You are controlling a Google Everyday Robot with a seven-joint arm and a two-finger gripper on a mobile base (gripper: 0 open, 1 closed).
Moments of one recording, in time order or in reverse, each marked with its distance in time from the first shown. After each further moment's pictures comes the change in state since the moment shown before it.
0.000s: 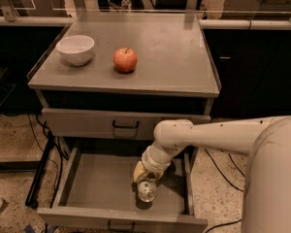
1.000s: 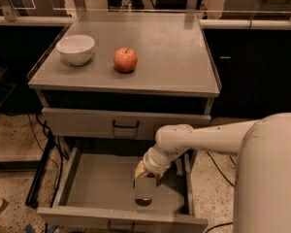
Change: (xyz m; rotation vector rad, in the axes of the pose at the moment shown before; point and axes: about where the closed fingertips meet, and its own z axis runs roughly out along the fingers) arm -0.017 -0.018 0.024 -0.003 -0.059 0.097
